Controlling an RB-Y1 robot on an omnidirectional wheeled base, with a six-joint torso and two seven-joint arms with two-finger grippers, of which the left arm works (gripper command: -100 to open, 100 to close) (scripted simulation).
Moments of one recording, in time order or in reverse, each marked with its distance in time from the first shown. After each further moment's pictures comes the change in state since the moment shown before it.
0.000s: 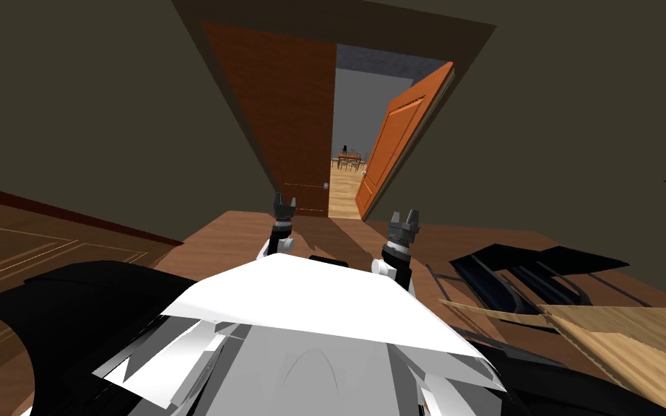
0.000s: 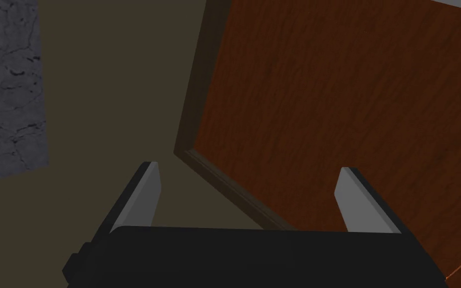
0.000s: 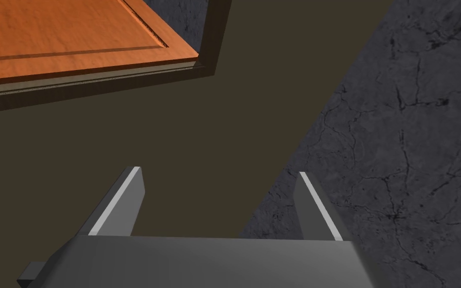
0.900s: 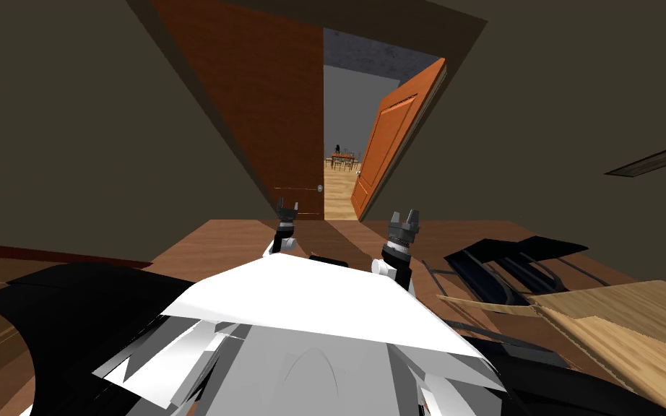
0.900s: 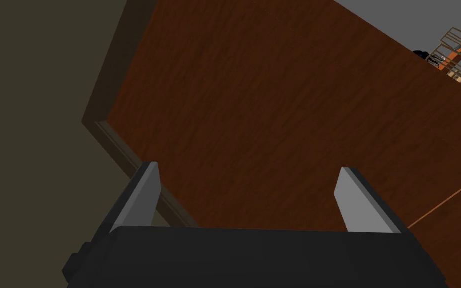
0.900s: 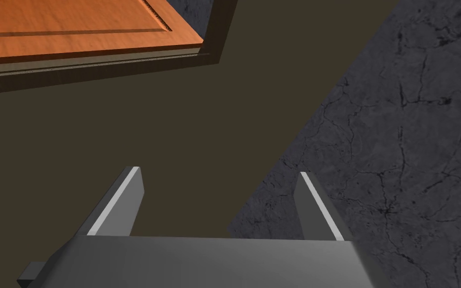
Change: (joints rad) arm -0.082 0.023 0.007 0.221 0.117 -0.039 0.151
